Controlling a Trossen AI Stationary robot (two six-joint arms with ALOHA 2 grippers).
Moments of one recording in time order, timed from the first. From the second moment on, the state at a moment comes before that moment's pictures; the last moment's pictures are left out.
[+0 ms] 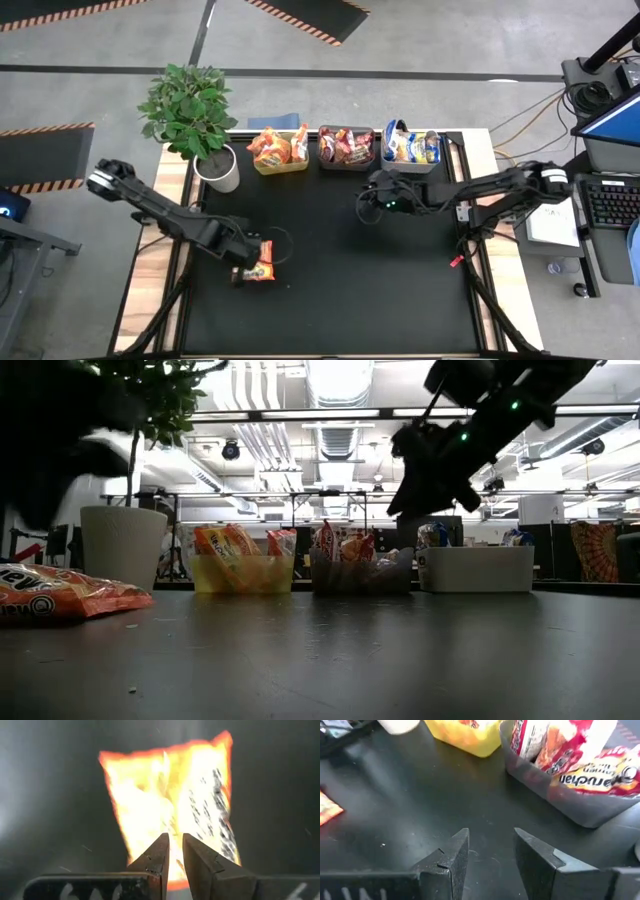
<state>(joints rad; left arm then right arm) -0.44 1.33 0.89 -0.97 -0.05 -0.41 -0.06 1.35 0.70 0.00 0.41 0.53</state>
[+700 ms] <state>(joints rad) -0.33 1.35 0.75 -0.41 -0.41 -0.16 -0.05 1.47 0.70 0.26 0.20 0.66</state>
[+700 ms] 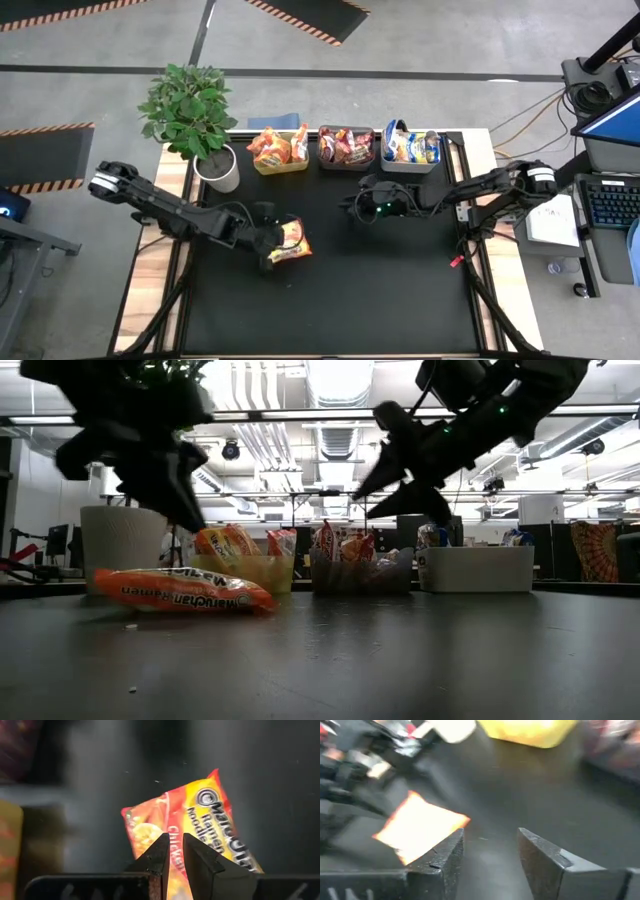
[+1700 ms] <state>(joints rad) -0.32 1.35 0.52 -0.29 -0.22 -0.20 -0.06 2.01 1.12 0.34 0.02 0.72</state>
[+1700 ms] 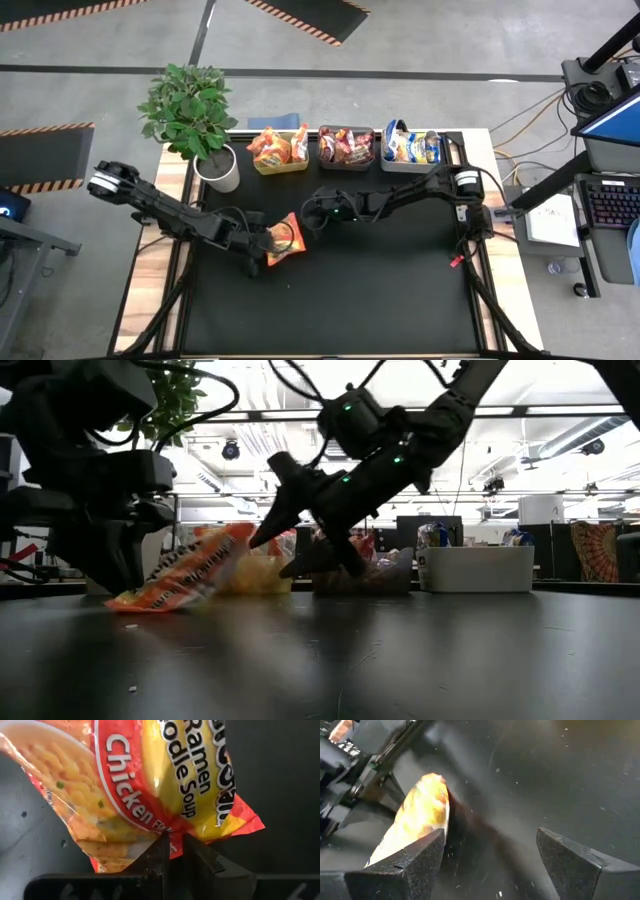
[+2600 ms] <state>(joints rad) -0.32 1.34 0.46 -0.20 -0.25 -0.25 -0.03 1.98 1.22 0.27 -0.05 0.72</state>
